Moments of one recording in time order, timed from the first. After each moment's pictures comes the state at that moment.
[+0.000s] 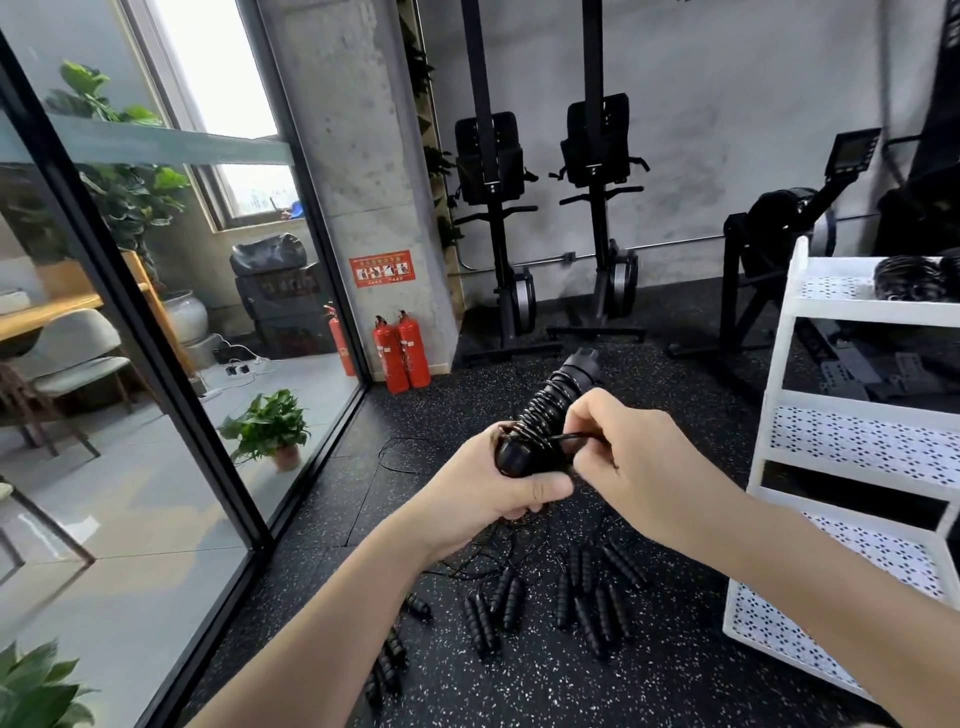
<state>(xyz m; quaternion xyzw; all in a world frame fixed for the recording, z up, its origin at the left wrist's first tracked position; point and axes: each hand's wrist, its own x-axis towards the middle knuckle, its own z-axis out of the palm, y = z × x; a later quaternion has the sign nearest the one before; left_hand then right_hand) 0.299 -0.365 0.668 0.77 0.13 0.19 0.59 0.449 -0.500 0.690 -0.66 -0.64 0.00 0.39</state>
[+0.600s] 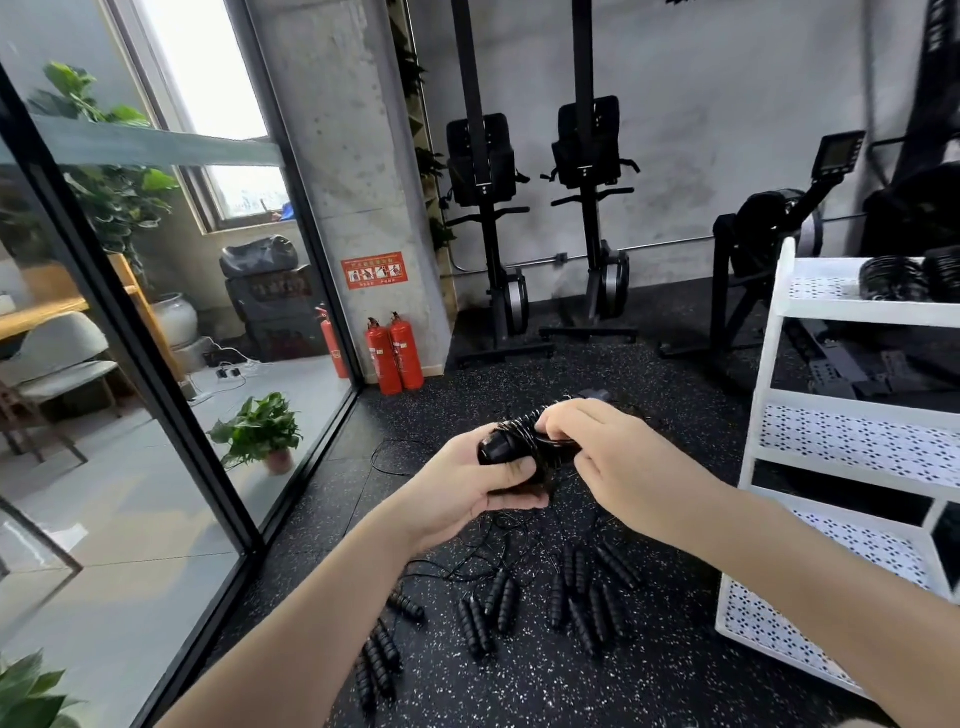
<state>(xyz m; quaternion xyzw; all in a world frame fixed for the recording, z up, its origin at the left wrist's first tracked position) 0.300 -0.352 0.664 0.67 0.17 0.19 0.70 0.472 -0.479 0.666 -0.61 -0.72 -0.11 0.30</state>
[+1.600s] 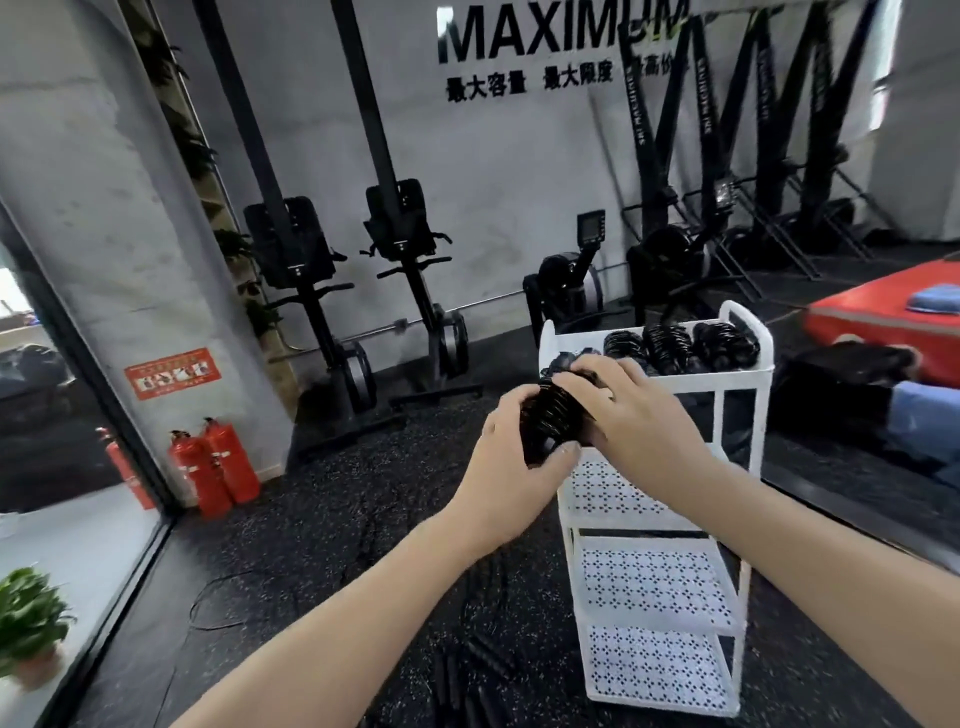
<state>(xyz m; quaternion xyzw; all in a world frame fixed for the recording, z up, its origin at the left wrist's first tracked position) 0.587 -0.435 0.721 0.89 0.07 0.27 0.36 0.738 -0.563 0.707 -0.72 -0.53 -0.39 0.21</state>
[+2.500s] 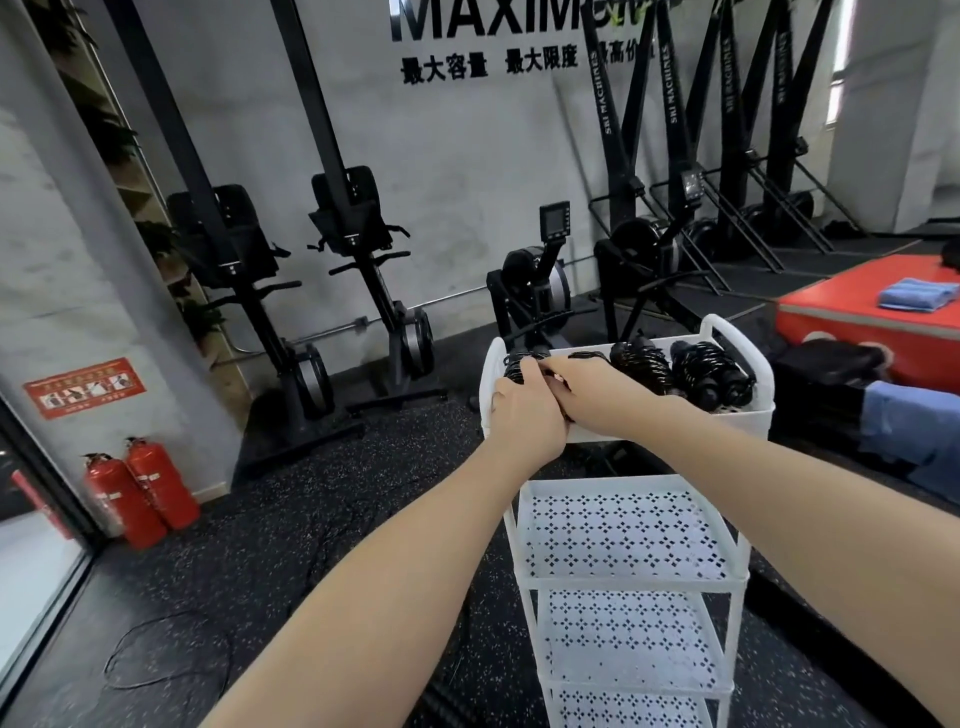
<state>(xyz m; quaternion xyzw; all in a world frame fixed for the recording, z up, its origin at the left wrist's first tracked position) 0.853 -0.393 0.704 0.95 0.23 0.16 0.14 0.934 -0.485 0.712 -0.84 -0.47 -0.08 0.26</state>
